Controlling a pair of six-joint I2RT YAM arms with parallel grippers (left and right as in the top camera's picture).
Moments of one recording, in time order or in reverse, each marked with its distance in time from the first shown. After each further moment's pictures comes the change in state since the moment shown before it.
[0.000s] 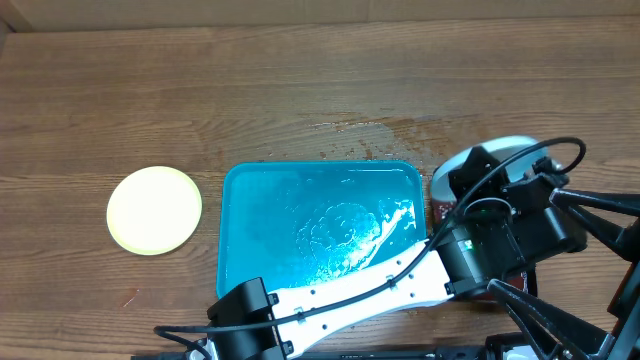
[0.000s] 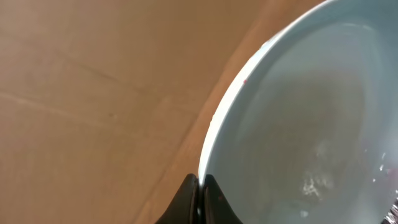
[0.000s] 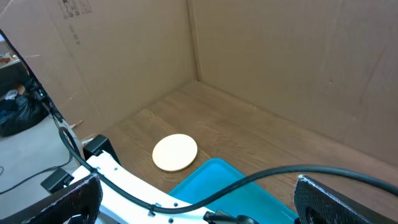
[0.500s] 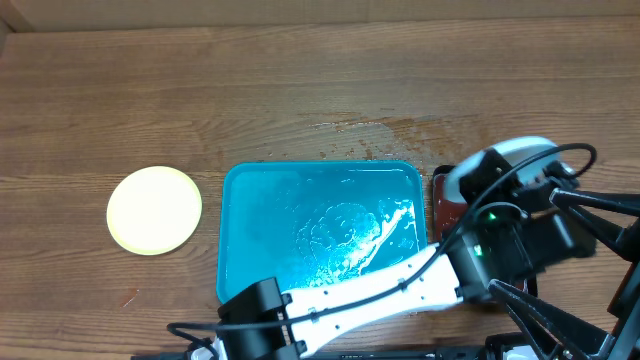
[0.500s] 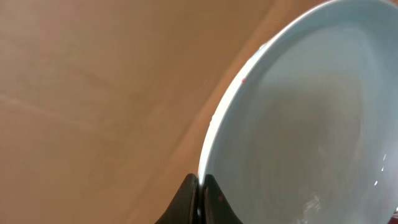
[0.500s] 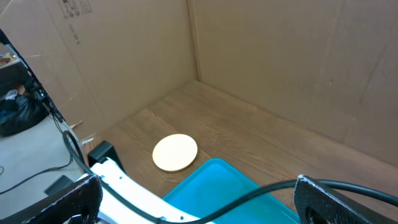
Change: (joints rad) left arm -0.006 0.047 0.010 0.095 -0.090 -0.014; right arm 0.000 0.000 0.000 0.000 -0.001 0.000
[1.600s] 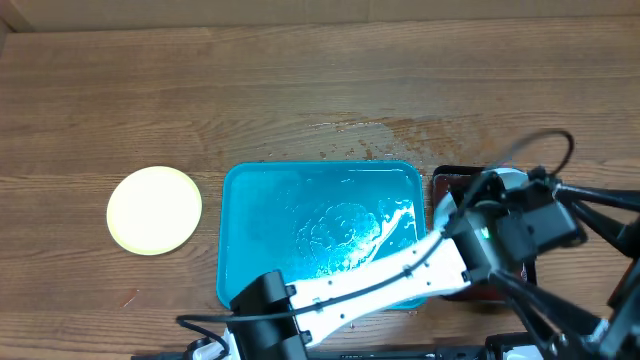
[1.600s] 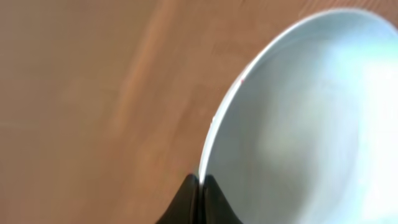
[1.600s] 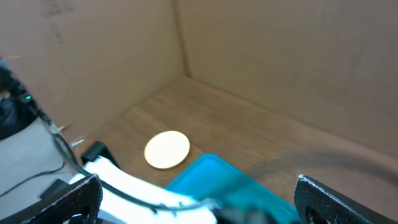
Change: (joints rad) left arm 0.044 0.054 0.196 -0.424 0.383 -0.248; right arm 0.000 -0.003 -0.031 0.000 0.059 0.018
